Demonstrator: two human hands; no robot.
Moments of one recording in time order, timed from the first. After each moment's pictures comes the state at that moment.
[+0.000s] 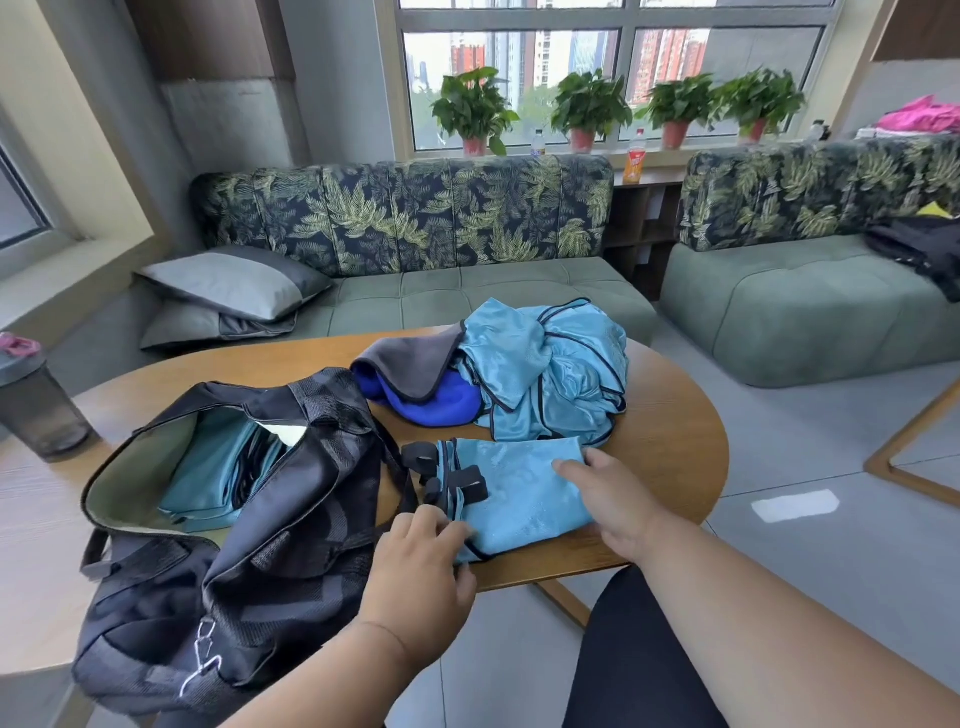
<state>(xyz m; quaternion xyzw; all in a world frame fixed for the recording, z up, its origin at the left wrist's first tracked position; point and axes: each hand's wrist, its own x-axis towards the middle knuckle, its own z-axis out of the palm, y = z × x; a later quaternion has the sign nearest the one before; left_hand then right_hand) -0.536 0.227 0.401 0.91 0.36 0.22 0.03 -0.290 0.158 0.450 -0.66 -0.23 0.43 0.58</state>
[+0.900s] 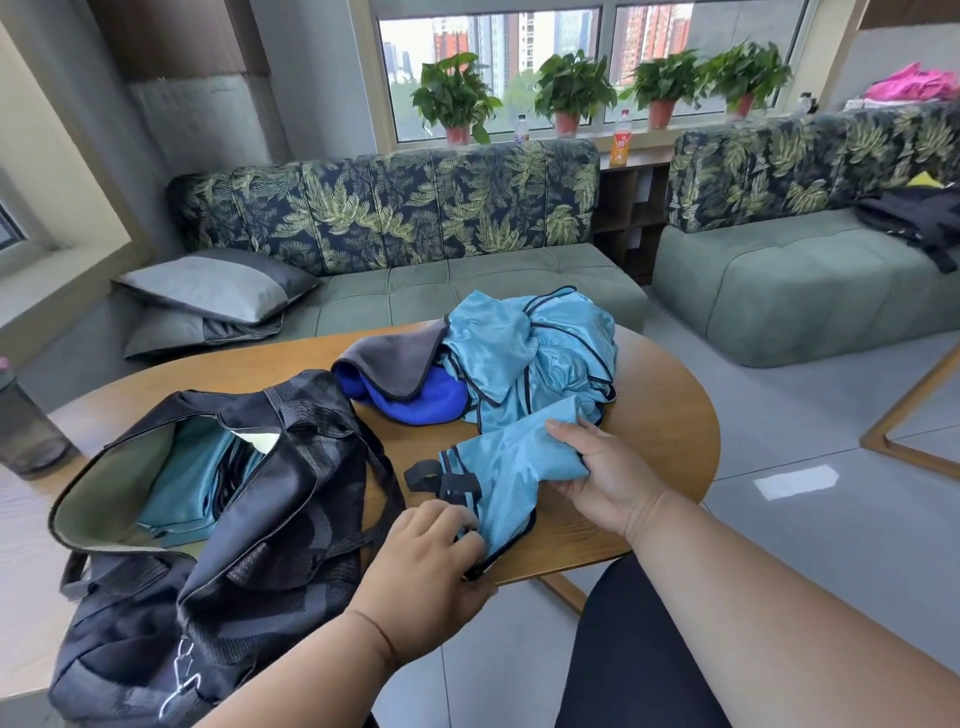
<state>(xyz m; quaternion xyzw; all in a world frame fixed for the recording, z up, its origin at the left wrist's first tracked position) -0.524 0.235 0.412 0.96 0.15 0.24 -0.03 -0.287 0.160 0.477 -0.42 -0.14 0.56 0.70</state>
